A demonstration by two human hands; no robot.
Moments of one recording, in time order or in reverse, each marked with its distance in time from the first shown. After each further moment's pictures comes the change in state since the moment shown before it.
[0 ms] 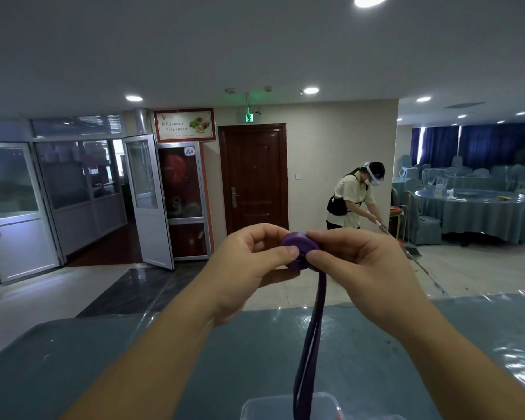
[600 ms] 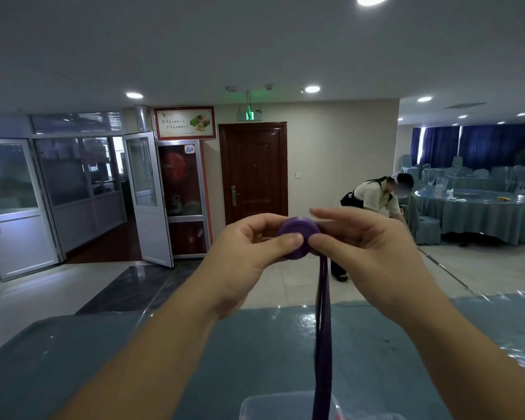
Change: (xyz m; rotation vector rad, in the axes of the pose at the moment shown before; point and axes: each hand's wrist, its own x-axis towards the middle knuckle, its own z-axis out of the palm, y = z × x) left_hand 0.001 0.006 0.001 0.043 0.025 0.101; right_hand 0.007 -0.016 -0.001 0.045 -0.004 -0.063
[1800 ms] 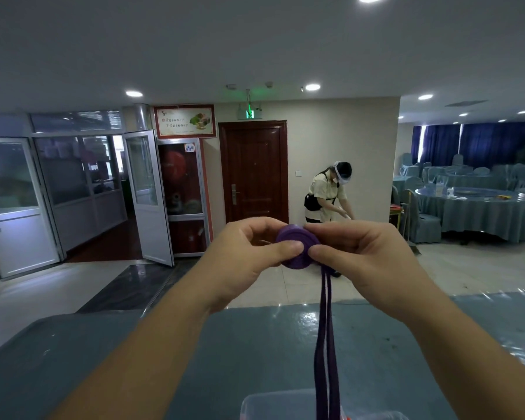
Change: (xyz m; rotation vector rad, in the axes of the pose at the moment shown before) left_hand 0.003 -0.002 -0.009 0.178 -0.014 -0.004; right_hand 0.004 0.018 -0.005 0.008 -0.110 0.062
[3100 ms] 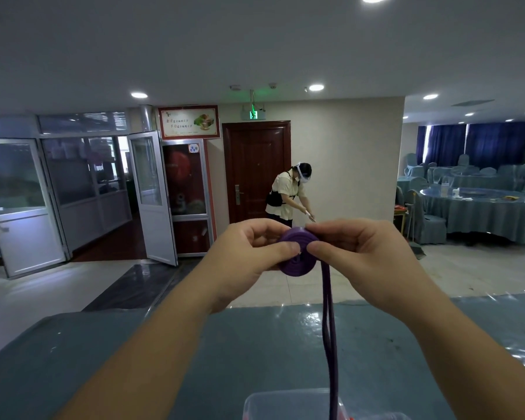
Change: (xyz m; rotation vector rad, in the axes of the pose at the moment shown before) left_hand -0.006 0.003 -0.002 0.025 -0.010 -0.042; right_hand 0.000 -0.002 0.002 -0.116 0.023 -0.022
